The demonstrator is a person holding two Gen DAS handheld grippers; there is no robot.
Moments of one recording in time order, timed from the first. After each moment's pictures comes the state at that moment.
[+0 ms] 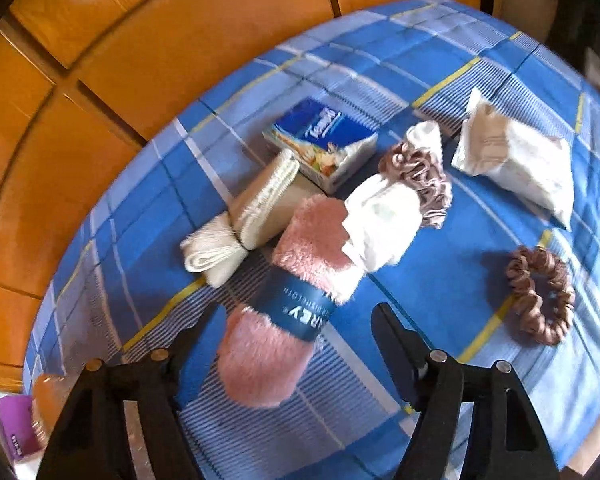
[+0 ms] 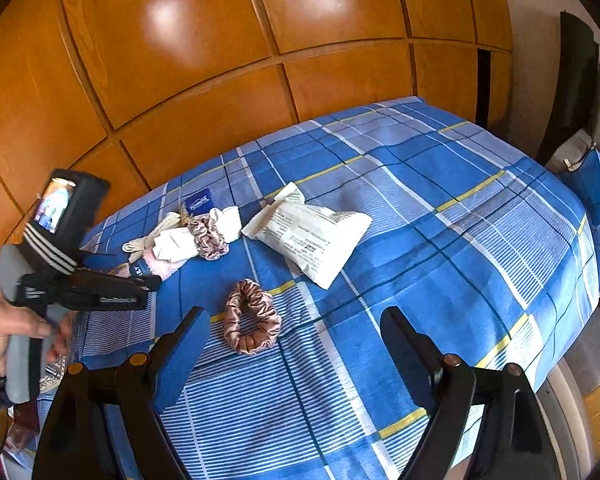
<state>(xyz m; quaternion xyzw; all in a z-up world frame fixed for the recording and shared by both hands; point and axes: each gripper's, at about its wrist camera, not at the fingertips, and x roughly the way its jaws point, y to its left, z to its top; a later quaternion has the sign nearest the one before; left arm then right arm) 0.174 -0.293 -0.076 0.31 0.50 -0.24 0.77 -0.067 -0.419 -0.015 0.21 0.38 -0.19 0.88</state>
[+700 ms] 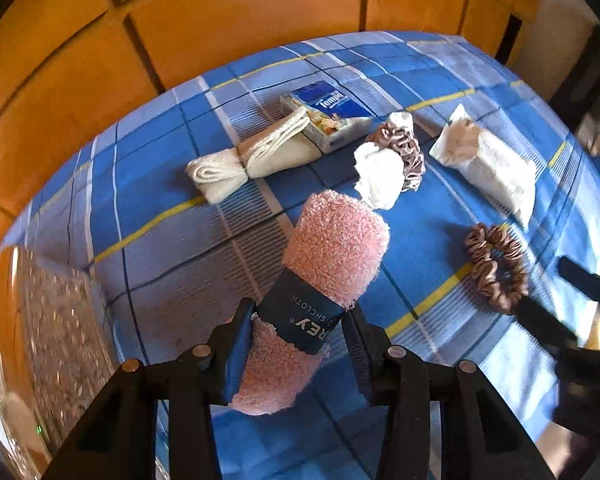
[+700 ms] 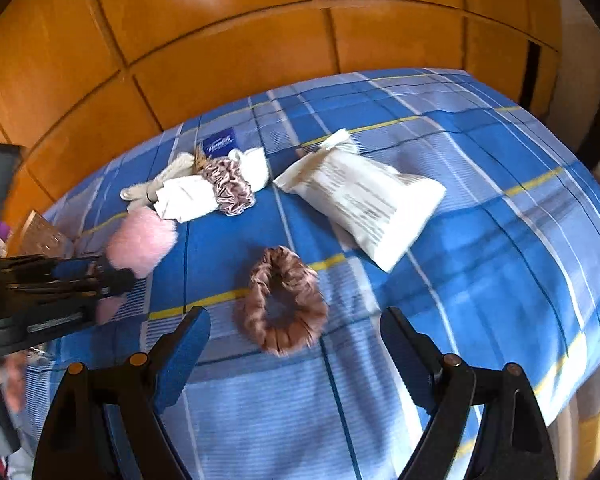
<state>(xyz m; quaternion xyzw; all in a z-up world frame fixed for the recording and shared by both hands) 0.134 -0.242 -0.065 0.18 0.54 -0.25 0.79 -0.008 -0.395 -0.060 0.16 0.46 -0.13 0.86</state>
